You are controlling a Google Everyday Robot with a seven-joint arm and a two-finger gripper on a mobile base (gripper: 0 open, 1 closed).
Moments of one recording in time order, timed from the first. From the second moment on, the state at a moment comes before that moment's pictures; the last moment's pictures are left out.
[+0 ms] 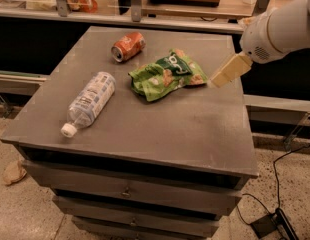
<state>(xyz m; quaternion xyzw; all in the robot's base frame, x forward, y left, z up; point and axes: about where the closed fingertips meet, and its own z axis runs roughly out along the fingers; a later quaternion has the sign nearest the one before) 0.603 -0.187 0.942 -0.50 0.77 -0.02 0.40</state>
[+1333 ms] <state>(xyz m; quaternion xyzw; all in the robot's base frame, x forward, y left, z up) 0.650 -0.124 0.896 -0.49 0.78 0.06 0.39</state>
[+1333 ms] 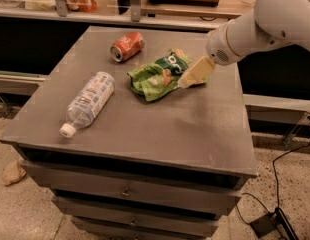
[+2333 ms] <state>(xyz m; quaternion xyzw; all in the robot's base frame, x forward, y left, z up) 0.646 -0.083 0.861 -0.50 0.77 0.09 0.37</state>
